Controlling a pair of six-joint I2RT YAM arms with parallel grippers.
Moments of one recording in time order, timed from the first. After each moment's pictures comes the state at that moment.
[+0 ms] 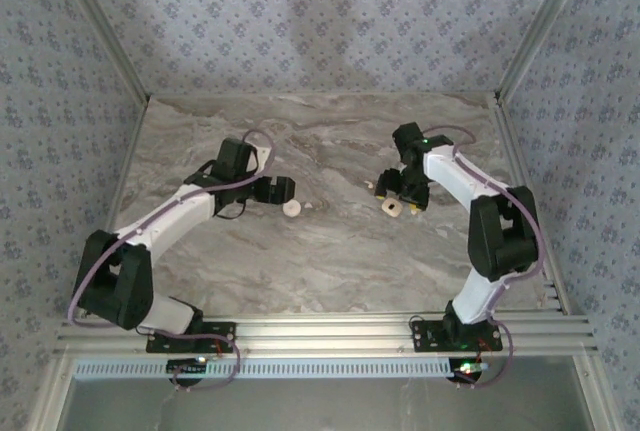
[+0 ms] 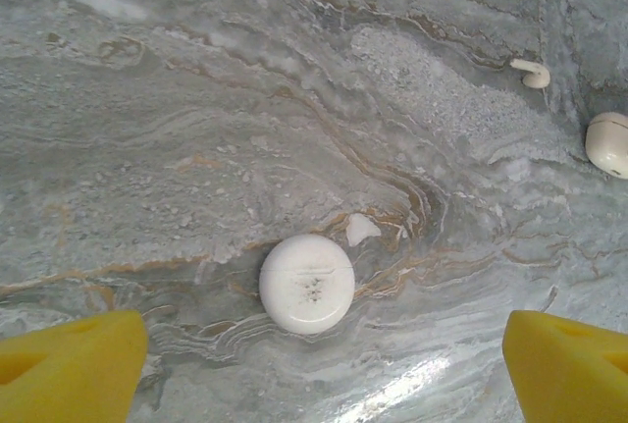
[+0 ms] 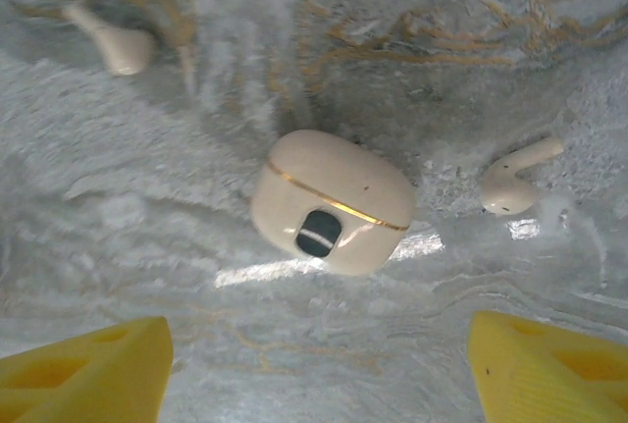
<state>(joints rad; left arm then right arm) -0.43 1.43 0.95 -0.37 0.26 -0.26 0.30 1.74 1.26 -0.94 -0.10 0.59</state>
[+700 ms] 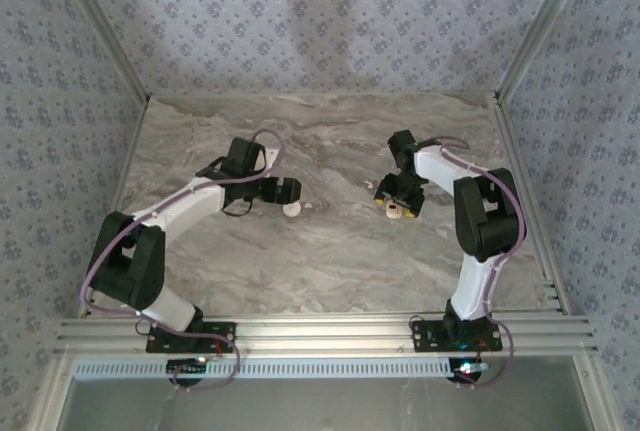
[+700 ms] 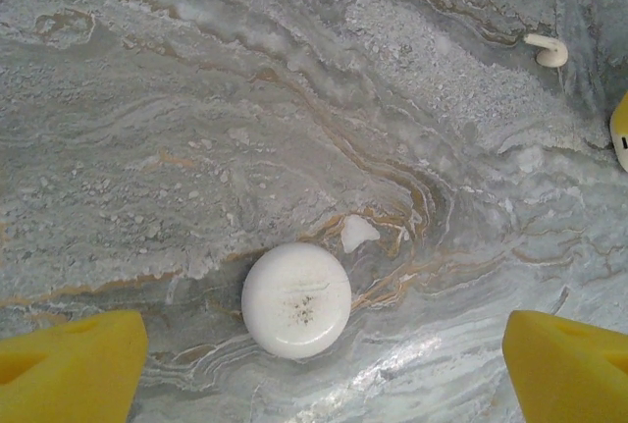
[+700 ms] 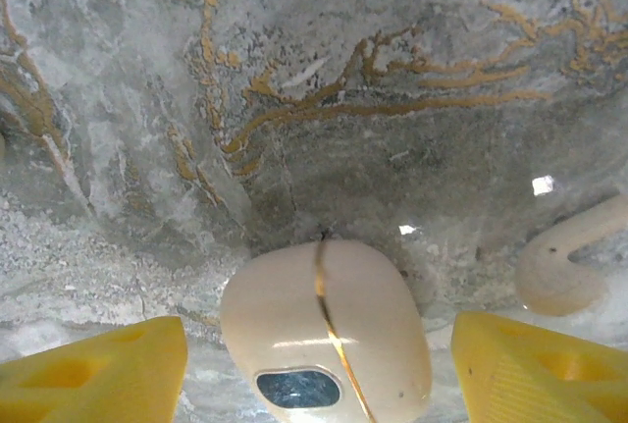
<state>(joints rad) -0.44 1.55 0.99 -0.36 0.29 -0.25 0.28 1.88 1.26 -0.86 -0.09 0.69</state>
